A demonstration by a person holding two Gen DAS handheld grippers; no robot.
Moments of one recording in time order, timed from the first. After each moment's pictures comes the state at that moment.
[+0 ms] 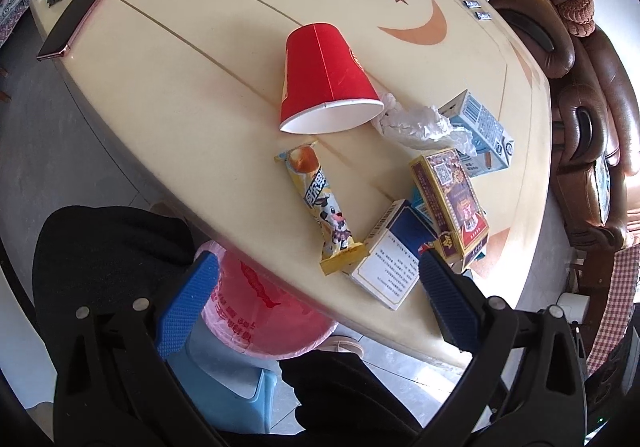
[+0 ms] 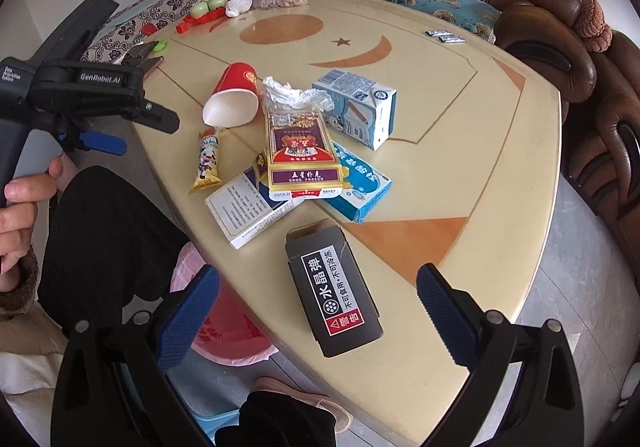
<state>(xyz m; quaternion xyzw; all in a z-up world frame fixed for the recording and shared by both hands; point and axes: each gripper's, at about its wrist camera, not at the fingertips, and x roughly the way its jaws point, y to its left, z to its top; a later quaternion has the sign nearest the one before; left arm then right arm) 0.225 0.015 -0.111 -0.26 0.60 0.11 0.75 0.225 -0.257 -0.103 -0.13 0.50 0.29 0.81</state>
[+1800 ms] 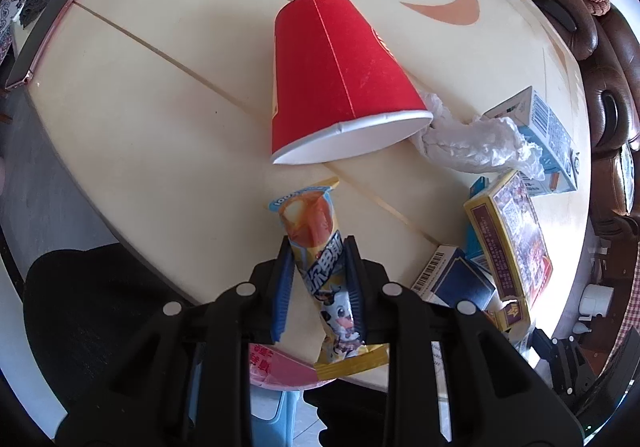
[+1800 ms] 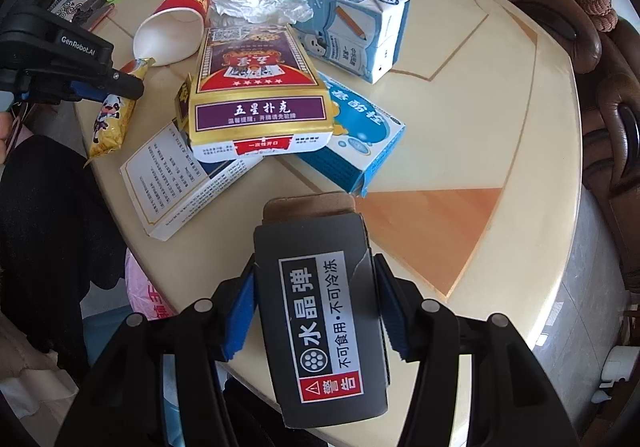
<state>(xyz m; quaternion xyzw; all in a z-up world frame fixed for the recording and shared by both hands) 0.299 0.031 -0.164 -0.21 0.63 0.11 0.74 0.264 -0.227 -0.173 -0.17 0.56 0.22 0.78</state>
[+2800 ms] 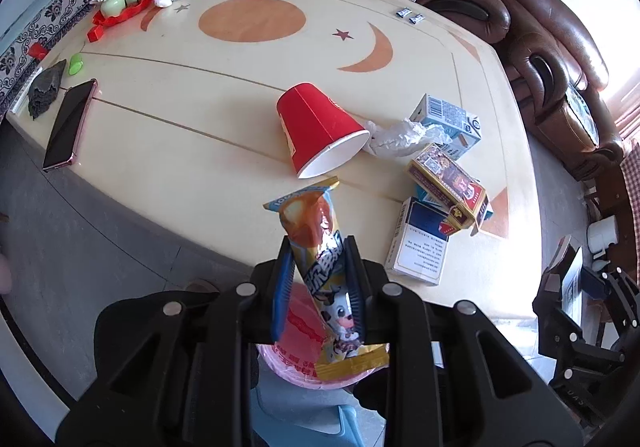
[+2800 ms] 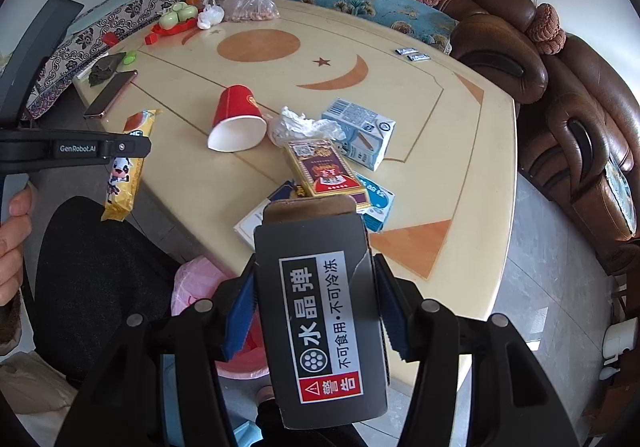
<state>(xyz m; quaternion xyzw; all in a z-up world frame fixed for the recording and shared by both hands) 0.194 0.029 -0.074 -0.12 0.54 0.01 0.83 0.174 -0.186 -0.047 -0.15 0.48 0.18 0.85</state>
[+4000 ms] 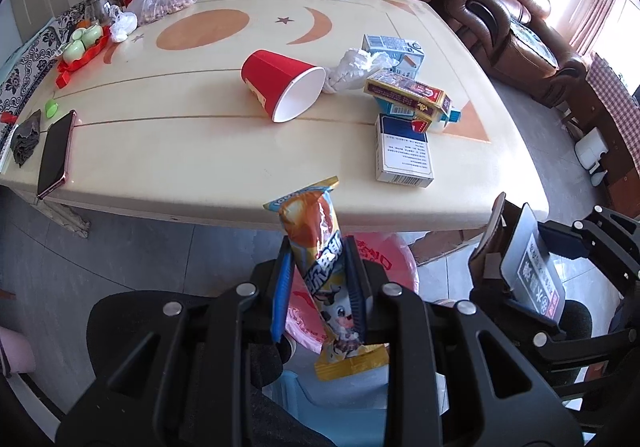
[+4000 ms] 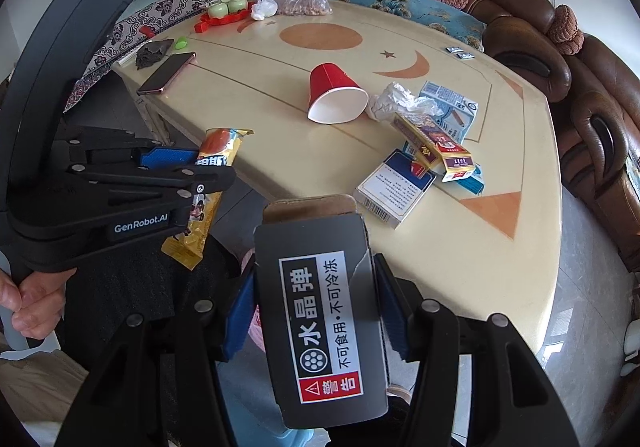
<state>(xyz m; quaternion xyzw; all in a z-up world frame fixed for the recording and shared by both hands) 0.114 0.020 -0.099 -0.01 0.51 -0.08 0.85 0.089 -0.118 -0.080 -0.13 0.47 0.22 0.84</state>
